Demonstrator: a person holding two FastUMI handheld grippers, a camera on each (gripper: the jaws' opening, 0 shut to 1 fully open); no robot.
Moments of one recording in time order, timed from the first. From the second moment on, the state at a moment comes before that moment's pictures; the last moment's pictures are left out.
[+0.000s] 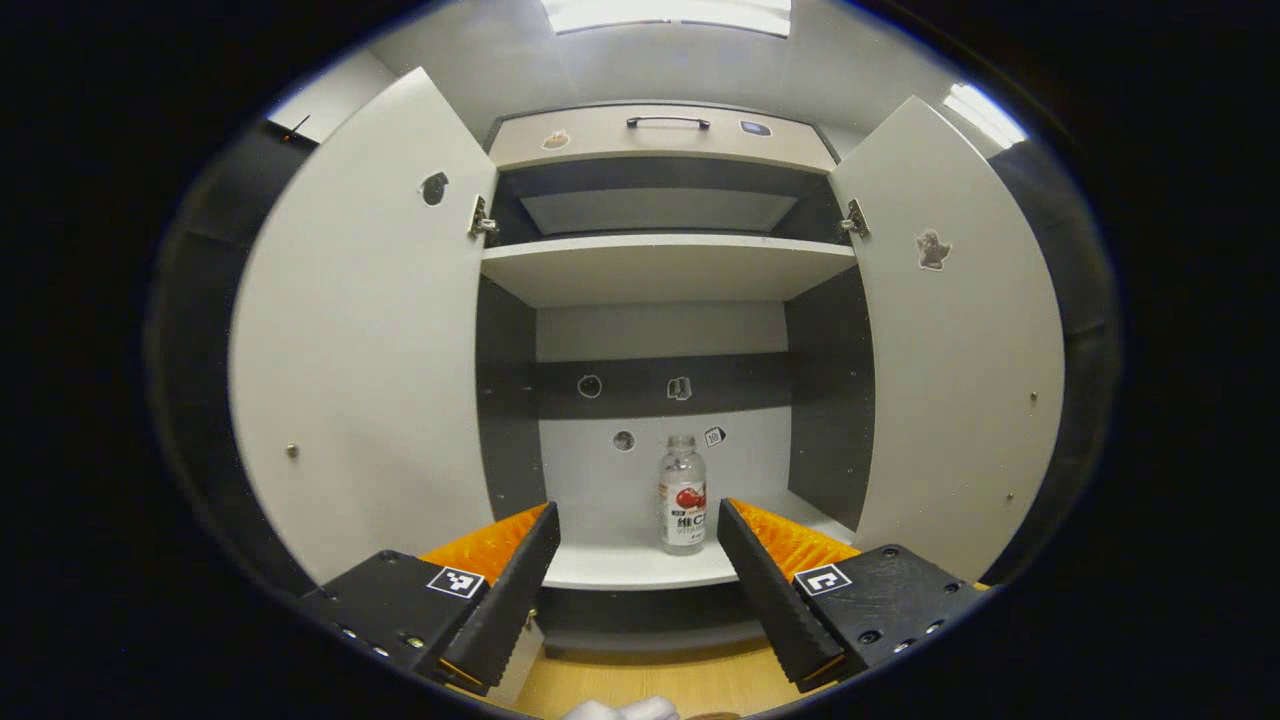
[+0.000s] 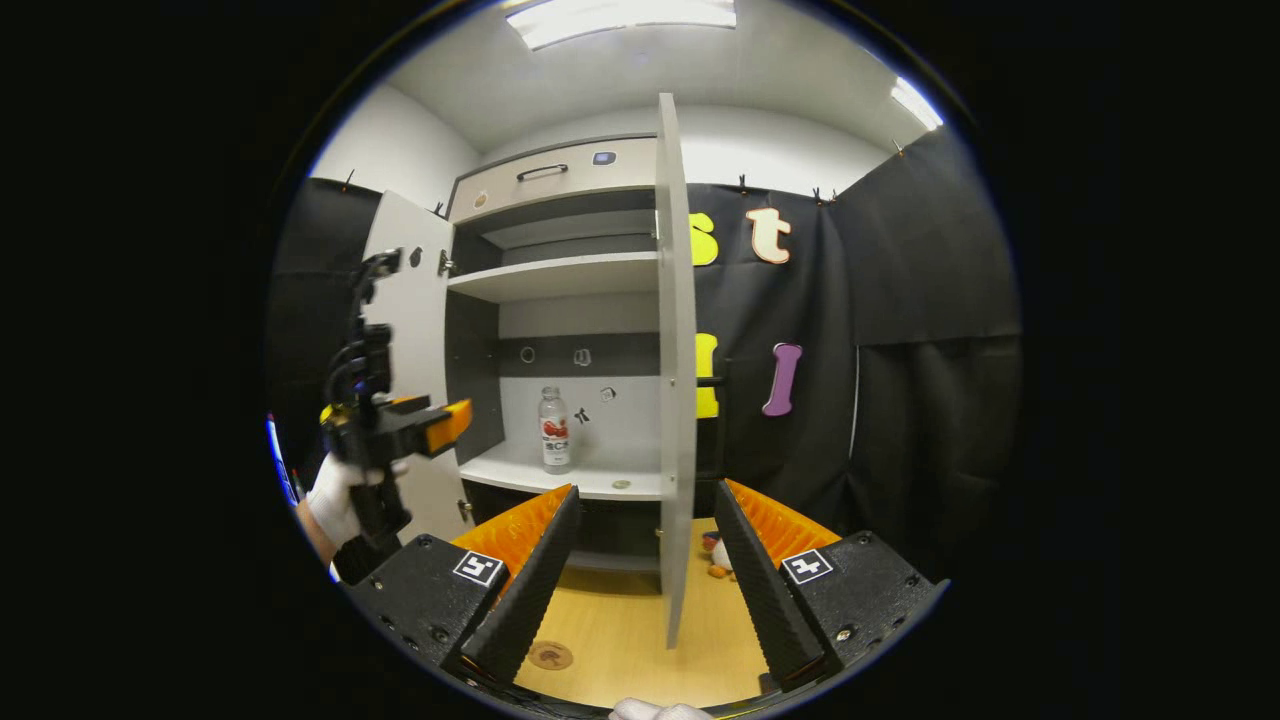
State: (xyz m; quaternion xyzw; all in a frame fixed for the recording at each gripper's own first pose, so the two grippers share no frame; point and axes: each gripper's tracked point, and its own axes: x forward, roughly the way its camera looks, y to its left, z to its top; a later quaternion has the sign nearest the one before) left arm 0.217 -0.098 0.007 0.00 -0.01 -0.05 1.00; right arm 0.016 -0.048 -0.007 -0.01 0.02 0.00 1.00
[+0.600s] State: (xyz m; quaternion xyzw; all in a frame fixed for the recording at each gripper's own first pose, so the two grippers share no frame) left arm 0.421 -0.143 -0.034 -0.02 0.01 -0.04 1.00; right arm 0.011 -0.123 -0.002 -0.02 0.04 -0.12 0.99
